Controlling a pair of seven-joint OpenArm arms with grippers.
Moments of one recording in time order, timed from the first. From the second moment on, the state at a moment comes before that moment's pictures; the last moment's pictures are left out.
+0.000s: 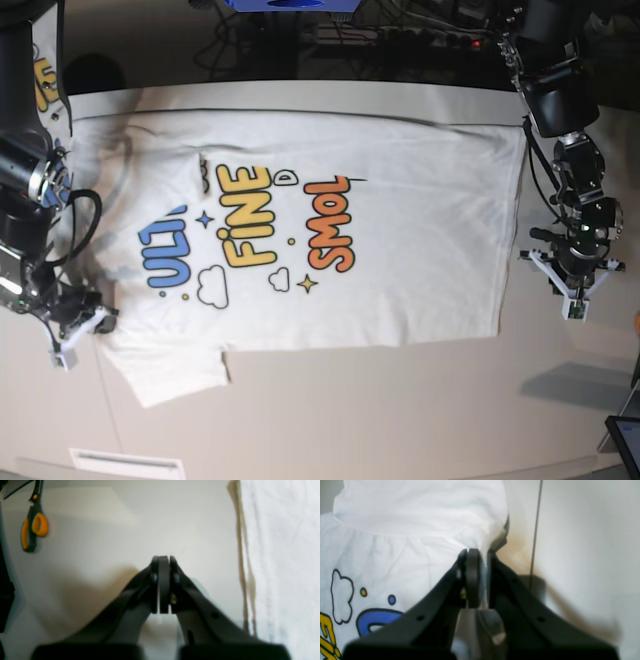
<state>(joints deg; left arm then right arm) -12.7 -23.3 -22.0 69.3 8.0 -24.3 30.5 42.7 20.1 21.1 17.0 -0.6 37.9 -25.6</state>
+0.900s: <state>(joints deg) -34.6 -23.1 -21.8 35.1 -13.3 -24.1 32.2 42.7 19.9 21.0 17.0 -0.8 38.0 -25.6</state>
